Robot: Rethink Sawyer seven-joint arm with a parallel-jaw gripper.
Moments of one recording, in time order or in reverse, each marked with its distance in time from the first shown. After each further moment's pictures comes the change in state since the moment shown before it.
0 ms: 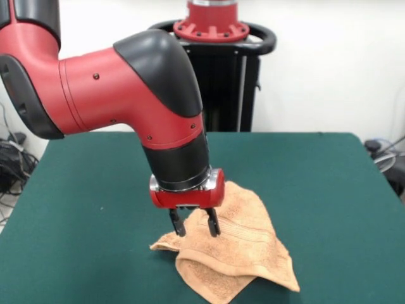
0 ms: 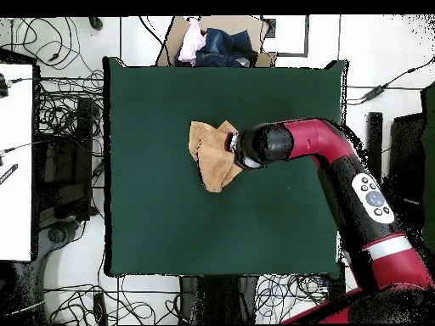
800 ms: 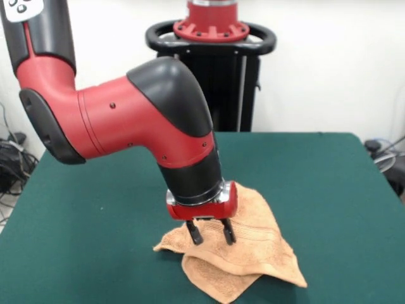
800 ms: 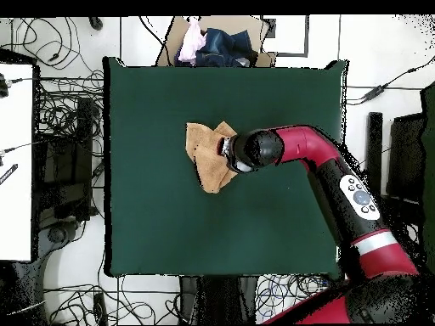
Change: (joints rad) arm 0.000 0.091 0.000 -0.001 -0.012 -0.044 0.000
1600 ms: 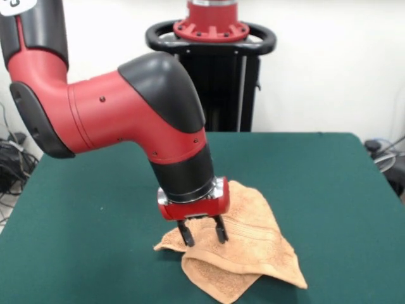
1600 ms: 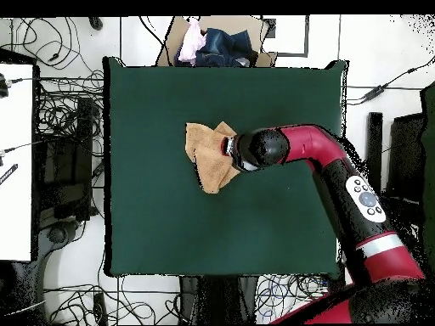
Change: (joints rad) arm -0.012 -0.032 0.000 0.000 0.008 -0.001 -0.135
